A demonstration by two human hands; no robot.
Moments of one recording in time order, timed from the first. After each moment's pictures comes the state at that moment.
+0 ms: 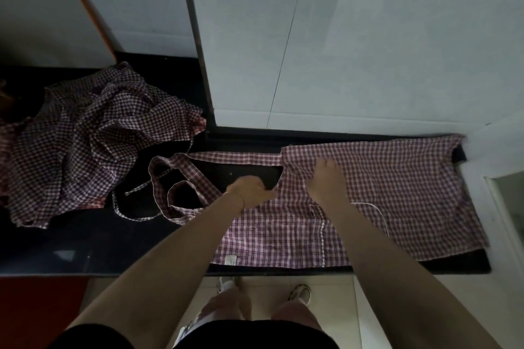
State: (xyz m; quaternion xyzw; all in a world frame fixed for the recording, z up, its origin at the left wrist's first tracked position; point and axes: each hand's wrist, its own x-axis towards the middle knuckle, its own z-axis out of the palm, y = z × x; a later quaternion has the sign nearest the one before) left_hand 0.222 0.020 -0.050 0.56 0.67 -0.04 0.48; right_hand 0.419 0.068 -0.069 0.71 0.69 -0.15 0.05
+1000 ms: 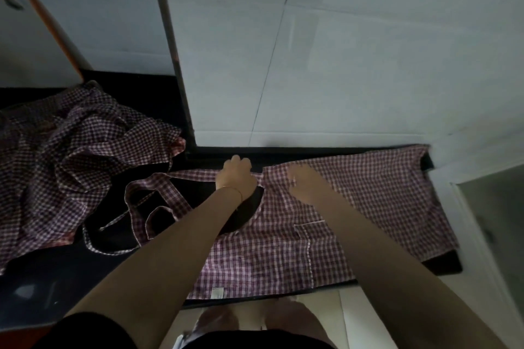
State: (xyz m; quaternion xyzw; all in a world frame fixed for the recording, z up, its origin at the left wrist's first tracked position) left_hand 0.225 0.083 -0.042 0.63 0.72 0.03 0.29; right_hand 0.420 0.110 -0.055 0.61 0.76 -0.23 0.08
